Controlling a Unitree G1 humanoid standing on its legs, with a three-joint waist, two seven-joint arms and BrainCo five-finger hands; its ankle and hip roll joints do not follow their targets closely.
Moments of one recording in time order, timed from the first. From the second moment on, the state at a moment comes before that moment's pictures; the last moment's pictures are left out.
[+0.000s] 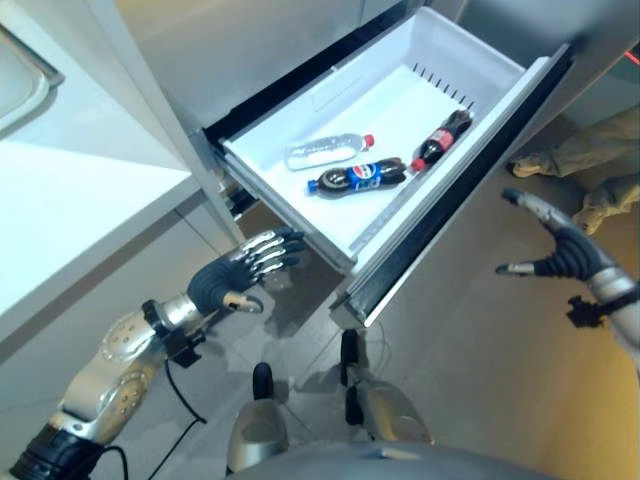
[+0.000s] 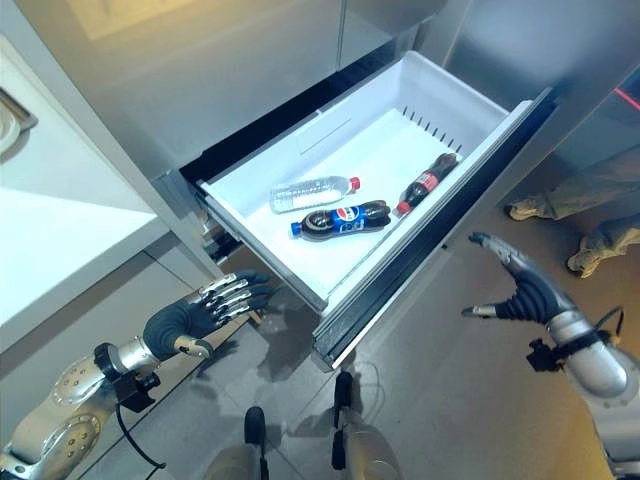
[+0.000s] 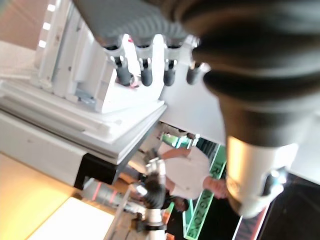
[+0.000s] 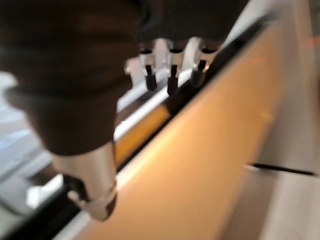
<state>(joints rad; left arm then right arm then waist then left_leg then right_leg) 0.18 0.82 -0.16 -0.29 -0.84 -0.12 -0.58 0.25 -0.82 -0.21 -0.02 -0.15 -0.27 0.17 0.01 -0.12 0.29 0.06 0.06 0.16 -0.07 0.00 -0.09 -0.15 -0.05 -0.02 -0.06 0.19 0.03</state>
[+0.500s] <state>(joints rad) 0.19 0.83 -0.14 -0.30 -0.84 -0.15 -0.59 0.19 -0.79 0.10 0.26 -0.25 -0.28 0.17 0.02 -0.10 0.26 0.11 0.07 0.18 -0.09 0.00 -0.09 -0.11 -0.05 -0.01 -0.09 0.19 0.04</state>
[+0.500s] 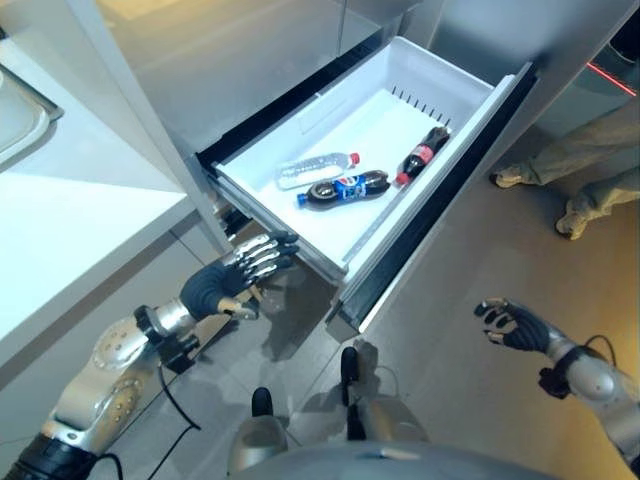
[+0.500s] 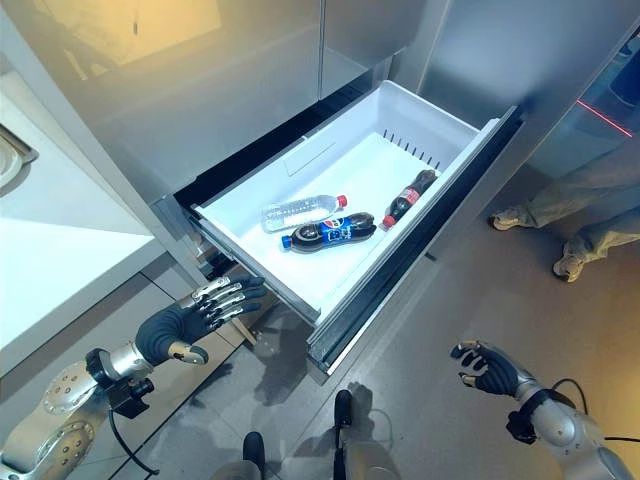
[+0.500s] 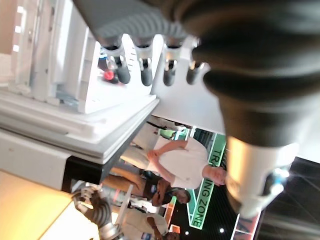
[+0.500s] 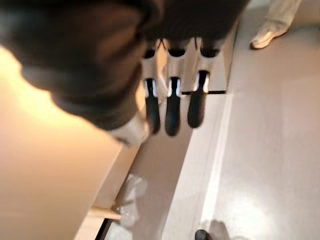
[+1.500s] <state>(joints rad) 0.11 0.80 -0.26 -0.29 -0.84 -0.16 -0.57 -0.53 -0.69 0.65 0.65 -0.27 -0.21 0.21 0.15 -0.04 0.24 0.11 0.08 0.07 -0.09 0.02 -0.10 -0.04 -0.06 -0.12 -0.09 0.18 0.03</state>
